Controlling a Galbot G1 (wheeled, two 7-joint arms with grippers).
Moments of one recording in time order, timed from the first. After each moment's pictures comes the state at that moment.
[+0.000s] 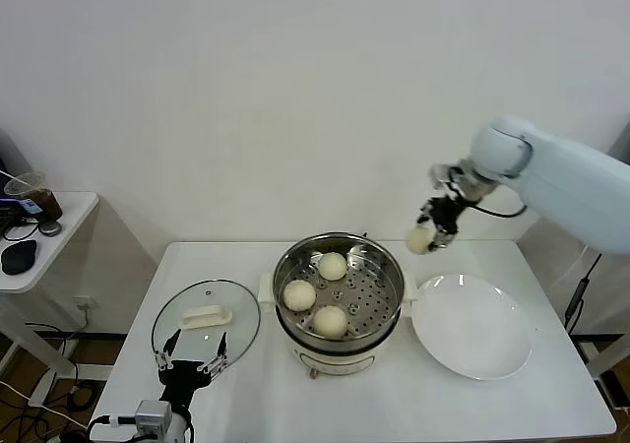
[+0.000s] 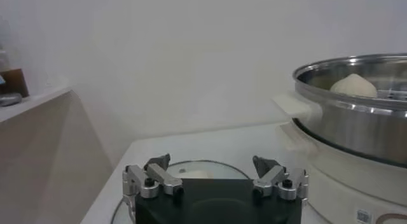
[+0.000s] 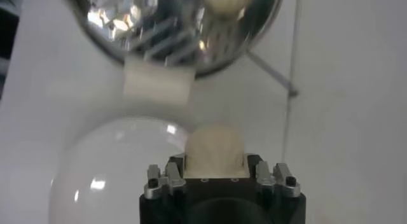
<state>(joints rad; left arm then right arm) 1.64 -1.52 -0.63 -2.14 0.05 0.25 0.08 0.57 0.84 -1.15 1.26 0.27 -0.29 -1.24</state>
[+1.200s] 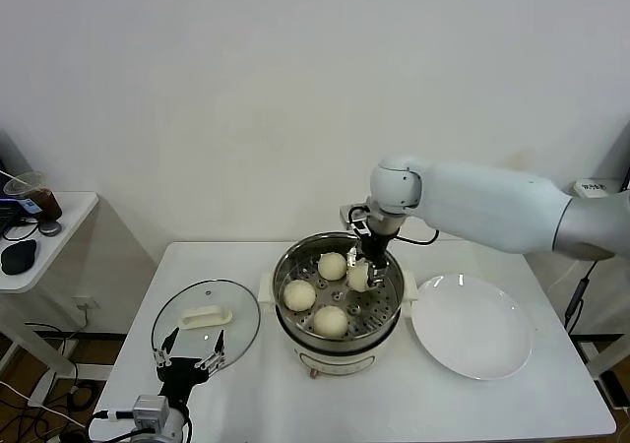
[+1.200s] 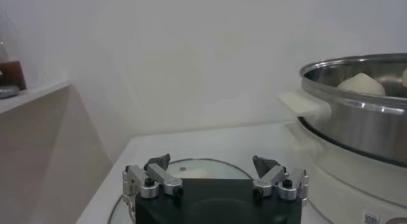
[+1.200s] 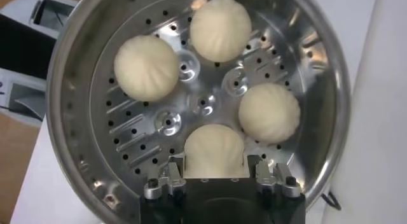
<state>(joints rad) 1.62 -1.52 -0.64 -2.11 0.02 0.26 0.08 0.56 1.08 -1.38 1.28 0.37 -0.42 -1.13</state>
